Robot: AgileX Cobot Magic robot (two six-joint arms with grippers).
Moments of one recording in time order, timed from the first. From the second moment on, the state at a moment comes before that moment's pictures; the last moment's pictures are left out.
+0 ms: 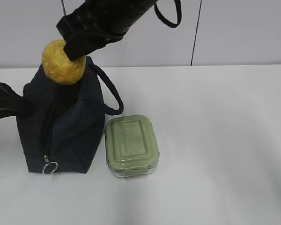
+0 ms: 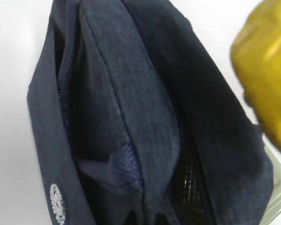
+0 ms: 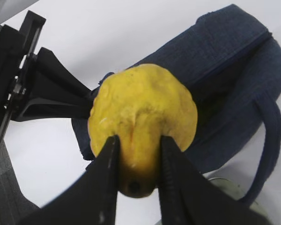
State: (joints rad) left arm -0.11 1.29 -0.78 -0.73 0.60 0.72; right arm 0.61 1.89 -1.85 0.49 0.90 -0.49
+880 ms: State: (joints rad) left arm -0.11 1.29 -0.78 -0.73 0.60 0.72; right arm 0.64 2.05 -1.85 0.38 0.90 -0.48
